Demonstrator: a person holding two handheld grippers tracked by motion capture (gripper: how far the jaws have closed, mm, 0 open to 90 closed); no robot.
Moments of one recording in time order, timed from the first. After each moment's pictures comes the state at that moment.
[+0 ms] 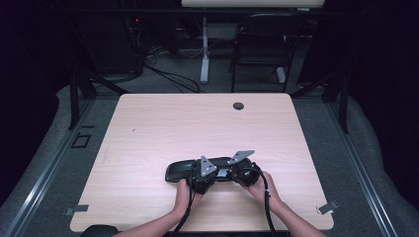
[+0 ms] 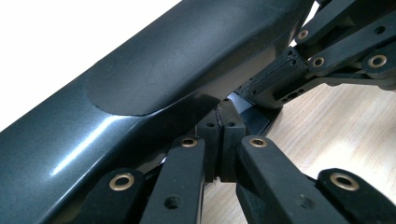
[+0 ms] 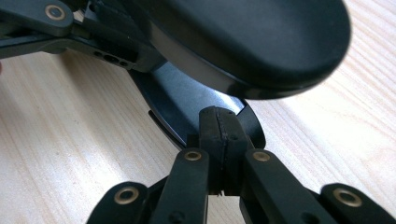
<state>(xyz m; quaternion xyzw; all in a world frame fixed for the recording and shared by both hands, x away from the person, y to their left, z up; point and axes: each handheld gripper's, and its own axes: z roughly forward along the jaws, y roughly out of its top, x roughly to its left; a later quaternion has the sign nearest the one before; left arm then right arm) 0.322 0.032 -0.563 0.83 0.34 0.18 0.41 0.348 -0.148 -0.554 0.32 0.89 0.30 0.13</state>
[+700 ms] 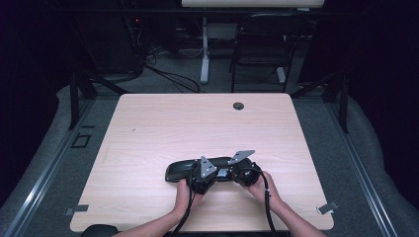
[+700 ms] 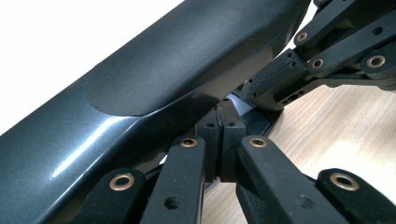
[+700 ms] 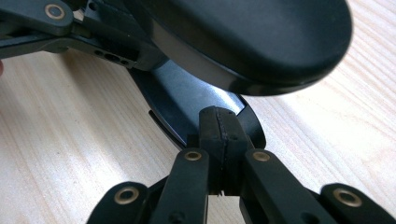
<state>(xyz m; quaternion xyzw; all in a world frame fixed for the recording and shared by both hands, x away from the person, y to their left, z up) 0.320 0.032 -0.563 0.83 0.34 0.19 0.41 0.348 -0.149 -0.553 0.32 0.89 0.29 0.13</state>
